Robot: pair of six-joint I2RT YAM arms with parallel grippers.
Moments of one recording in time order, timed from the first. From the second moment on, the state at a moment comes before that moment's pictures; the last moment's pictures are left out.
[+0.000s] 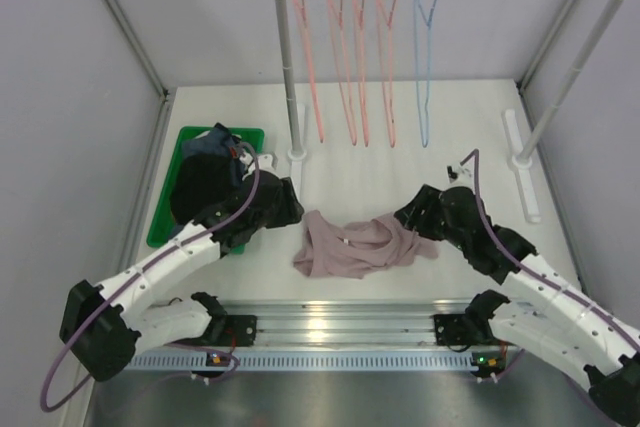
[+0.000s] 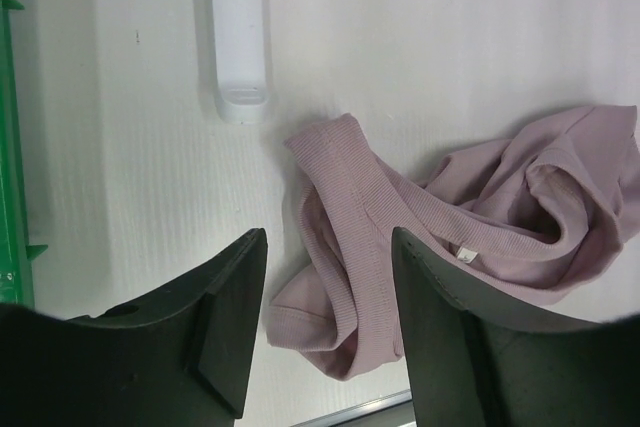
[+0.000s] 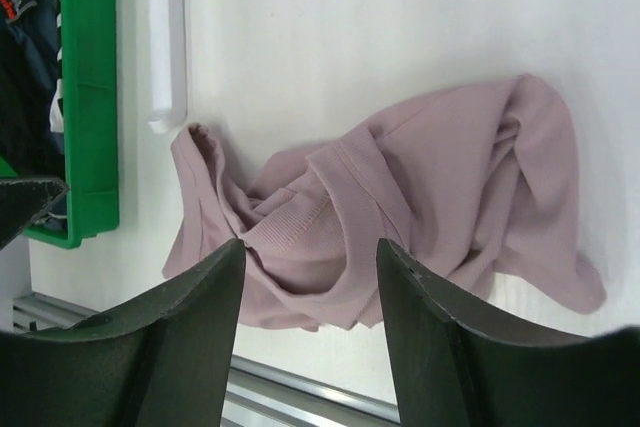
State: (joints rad) left arm -0.67 1.09 0.77 -0.41 -0.18 -0.70; right arm 0.64 0.77 0.59 -0.41 0.15 0.85
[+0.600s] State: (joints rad) left arm -0.67 1.00 0.81 -0.49 -0.15 -0.67; right arm 0.64 0.81 1.36 -0.86 0.34 0.59
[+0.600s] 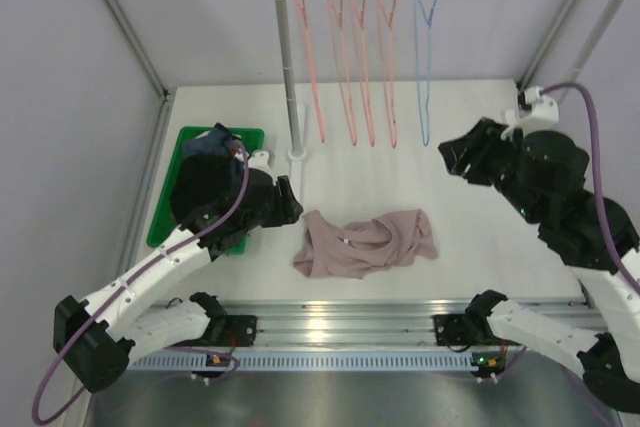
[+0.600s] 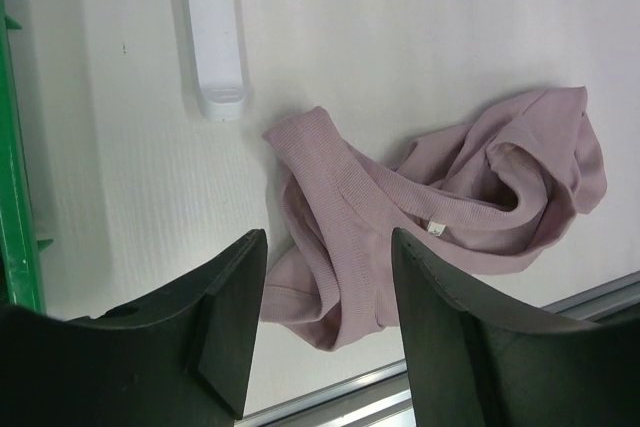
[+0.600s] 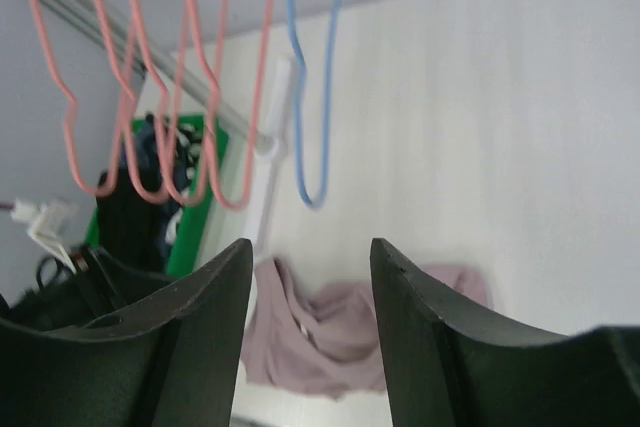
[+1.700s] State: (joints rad) left arm -0.68 1.00 0.86 -0.55 -0.12 -0.61; right arm 0.51 1.65 2.23 -0.93 0.42 0.12
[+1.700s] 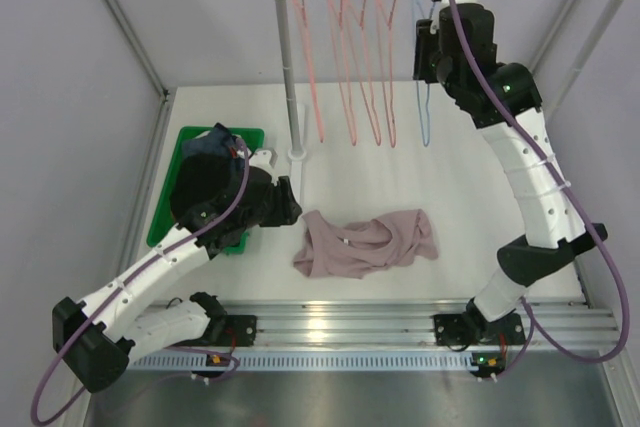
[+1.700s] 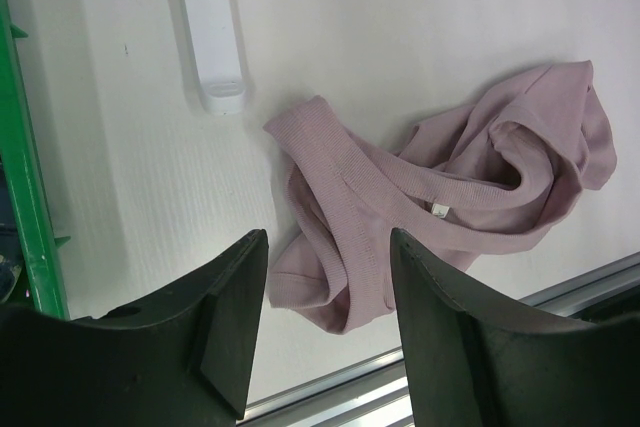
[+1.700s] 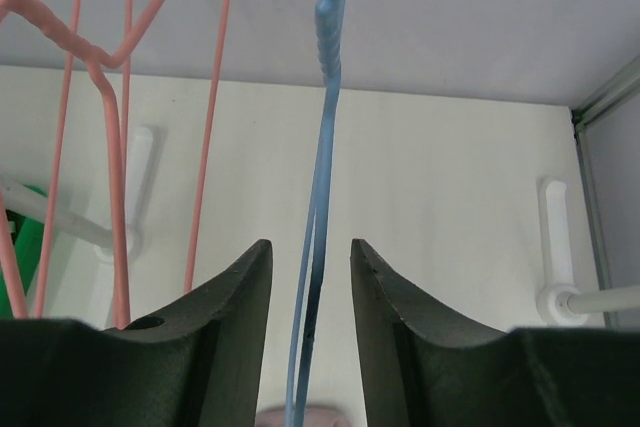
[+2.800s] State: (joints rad) left arm -0.67 1.00 0.86 -0.55 -0.12 -0.61; right arm 0.50 1.69 2.20 -0.93 0.46 0.11
